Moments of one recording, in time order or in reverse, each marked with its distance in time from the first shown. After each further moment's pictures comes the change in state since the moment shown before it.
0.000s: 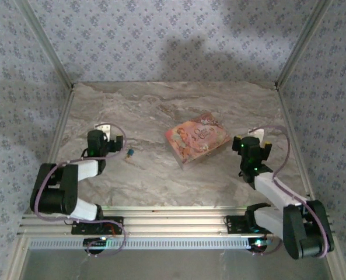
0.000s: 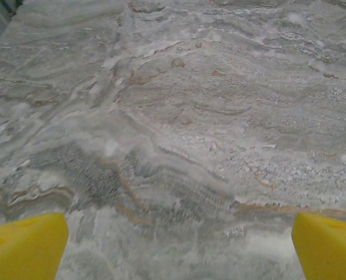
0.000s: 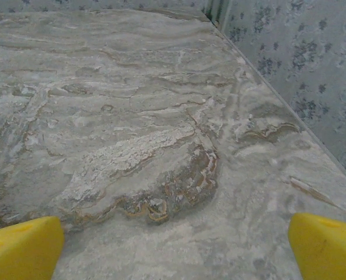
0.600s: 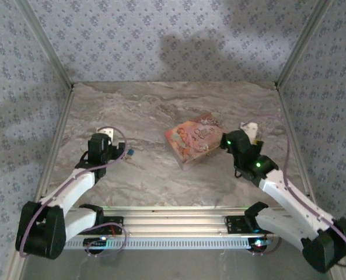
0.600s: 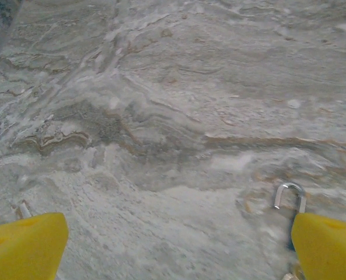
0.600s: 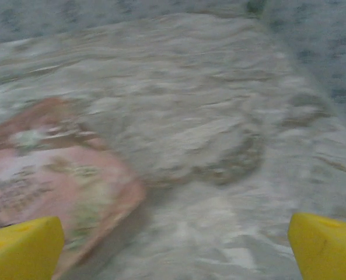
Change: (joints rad) left arm -0.144 -0.370 -0.007 -0.482 -0.163 -0.059; right arm 0.331 -0.249 0.328 -0.758 0.165 0.360
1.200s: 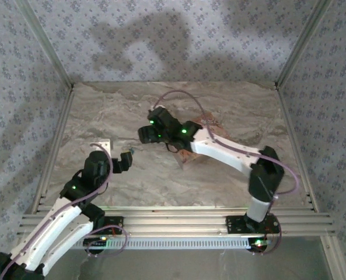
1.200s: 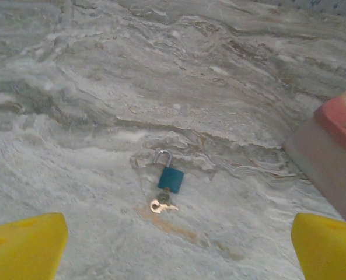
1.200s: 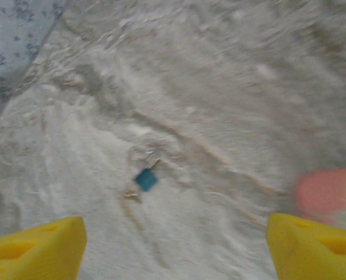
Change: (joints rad) left arm -0.315 -0.509 0.019 -0.444 -0.048 -0.358; right arm 0.437 0.863 0.841 -0.029 -0.466 0.039
